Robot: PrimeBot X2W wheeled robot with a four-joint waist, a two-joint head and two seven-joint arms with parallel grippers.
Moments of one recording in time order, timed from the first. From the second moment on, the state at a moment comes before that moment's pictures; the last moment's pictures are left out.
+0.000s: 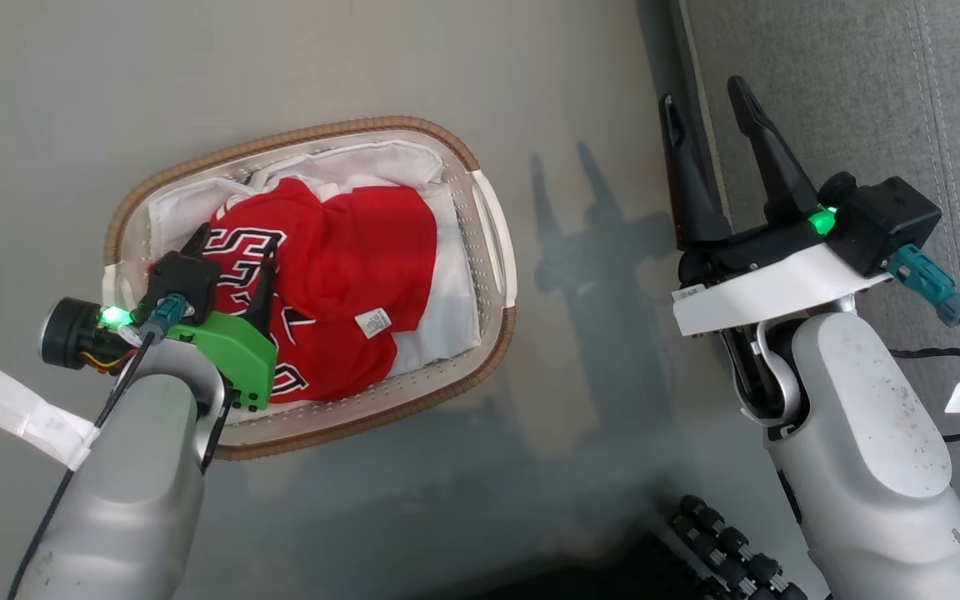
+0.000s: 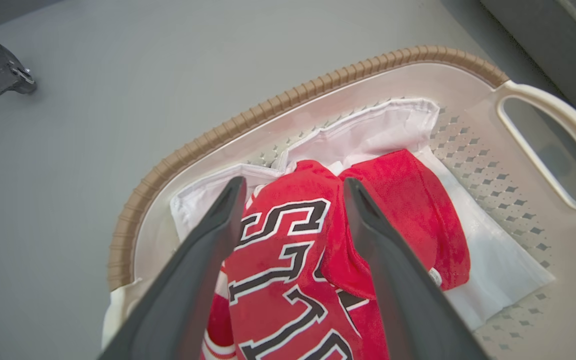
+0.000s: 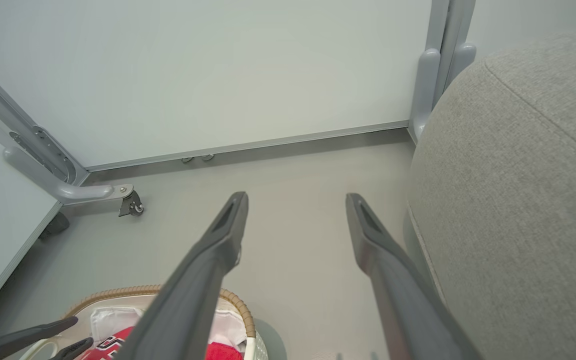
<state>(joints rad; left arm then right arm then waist) -0.67 0.19 -0.31 0.87 -0.13 -0.13 -0.26 -0.54 -0.05 0.20 0.18 0.34 0.13 -0.26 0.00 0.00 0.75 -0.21</state>
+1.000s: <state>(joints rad) -0.96 0.23 -0.54 1.27 0.10 0.00 -0.21 -0.55 -0.05 0.24 0.16 0.41 0.13 -0.26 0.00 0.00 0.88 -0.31</state>
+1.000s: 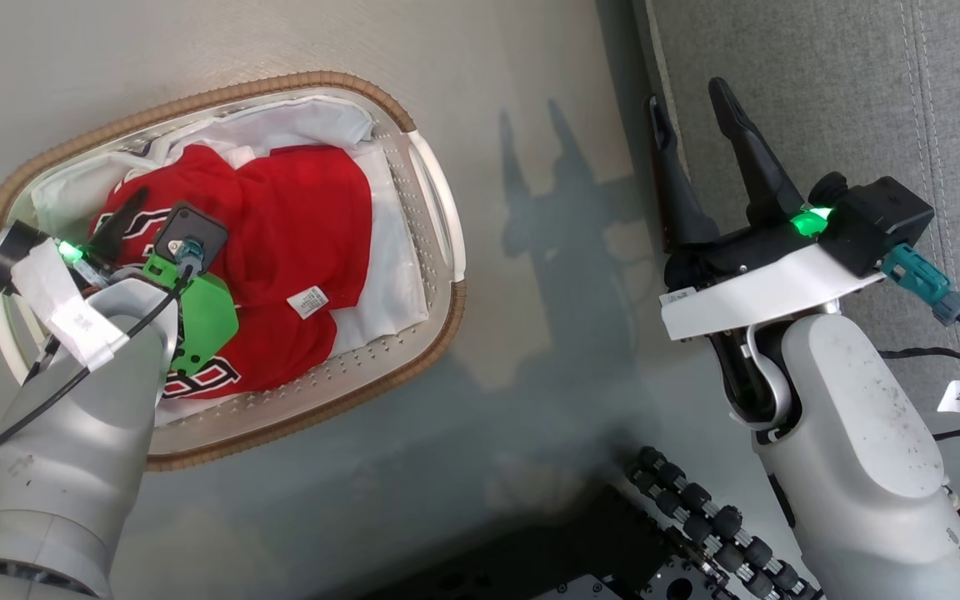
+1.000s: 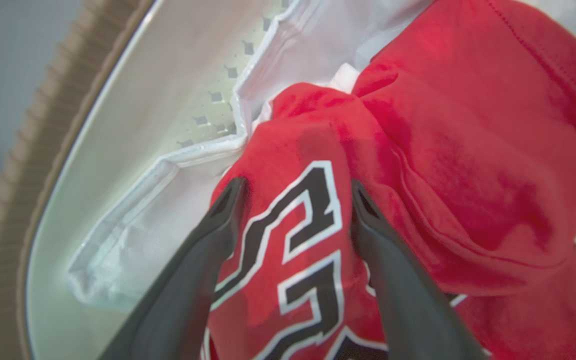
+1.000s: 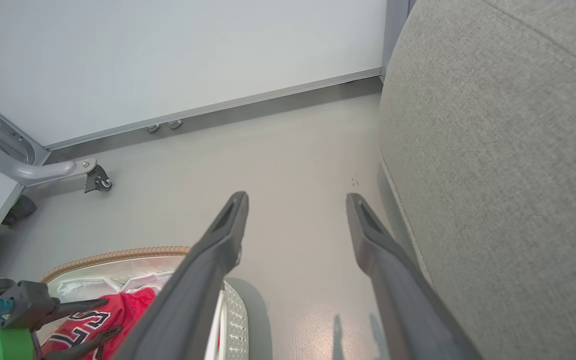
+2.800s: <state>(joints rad) -0.68 0.06 -0.50 1.07 -0.17 -0.11 -0.26 -0.36 -0.05 0.15 0.30 0.30 0.13 -0.26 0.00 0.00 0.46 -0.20</state>
